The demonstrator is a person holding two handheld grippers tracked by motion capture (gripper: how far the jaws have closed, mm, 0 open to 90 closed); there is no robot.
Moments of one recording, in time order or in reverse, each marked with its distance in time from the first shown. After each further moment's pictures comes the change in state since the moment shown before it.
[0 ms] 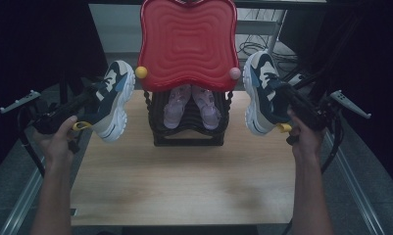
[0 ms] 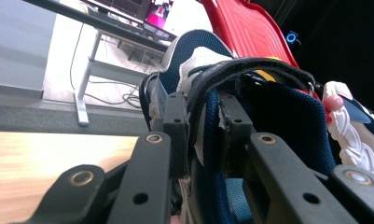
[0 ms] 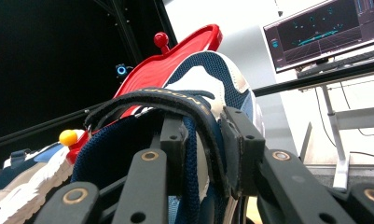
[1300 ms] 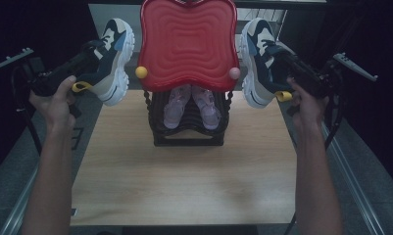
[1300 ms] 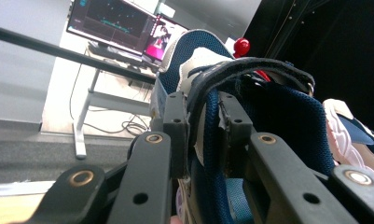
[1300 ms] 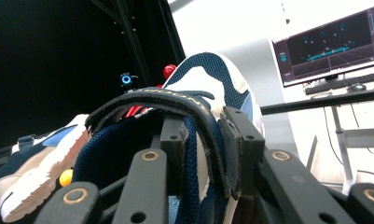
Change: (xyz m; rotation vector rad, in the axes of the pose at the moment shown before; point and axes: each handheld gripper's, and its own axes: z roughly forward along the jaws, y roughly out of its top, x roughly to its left) left arm -0.024 0.076 0.038 -0.090 -0.002 0.028; right arm 0.015 0.062 0.049 -0.013 0.022 -0.037
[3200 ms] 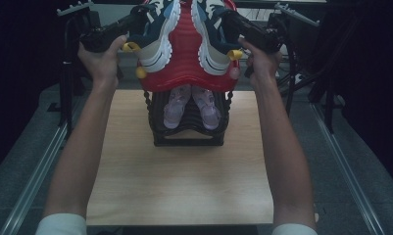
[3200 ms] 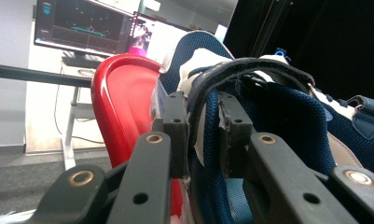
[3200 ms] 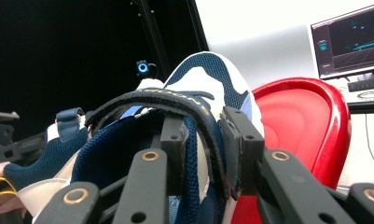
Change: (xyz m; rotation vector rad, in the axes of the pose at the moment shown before) left arm -0.071 0.035 0.118 0.046 -0.024 0.110; right arm 0.052 0.022 0.136 0.089 0.070 -0.004
